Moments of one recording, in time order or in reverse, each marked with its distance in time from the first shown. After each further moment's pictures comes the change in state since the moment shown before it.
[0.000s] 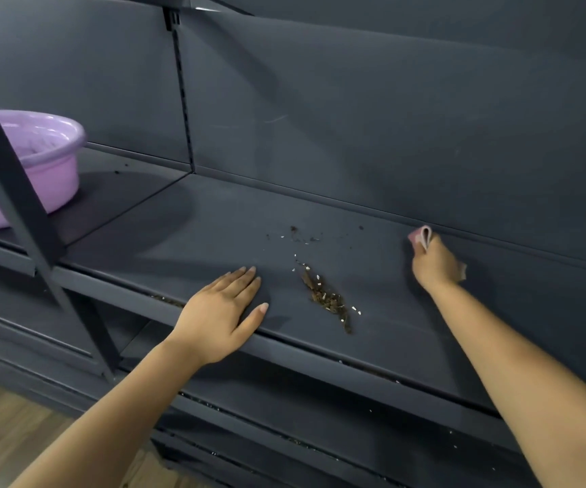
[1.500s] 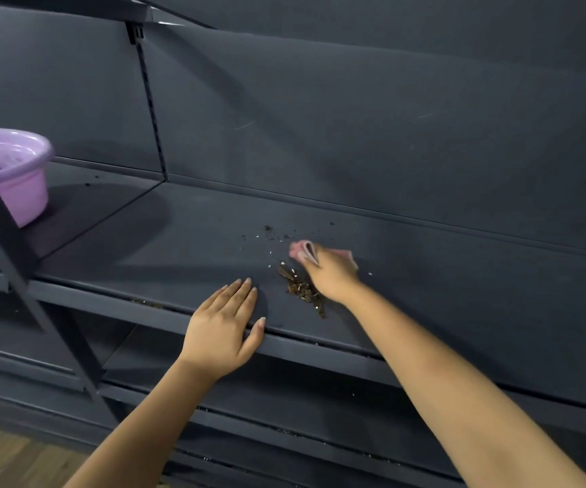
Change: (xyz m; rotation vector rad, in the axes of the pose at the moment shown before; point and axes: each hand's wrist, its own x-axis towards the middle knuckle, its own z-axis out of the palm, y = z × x) left_hand -0.012 0.041 0.008 0.016 0.172 0.041; right_hand -0.082 -0.056 0.037 -0.003 -0.348 -0.489
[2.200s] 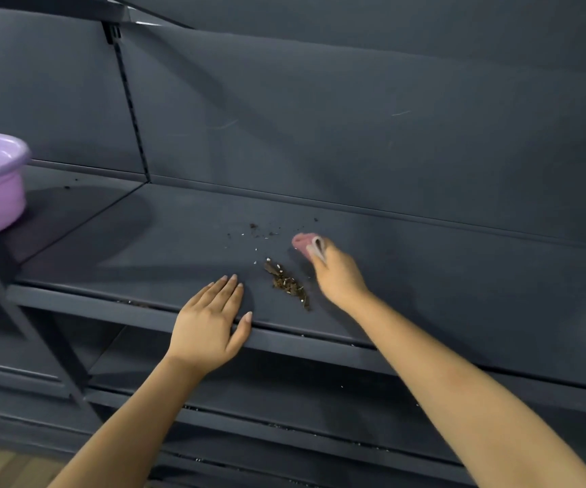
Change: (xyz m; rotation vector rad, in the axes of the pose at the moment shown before) left_hand -0.001 -0.001 0.004 -0.013 0.016 -0.009; right_hand -0.031 0.009 -0.013 0.124 0.208 0.017
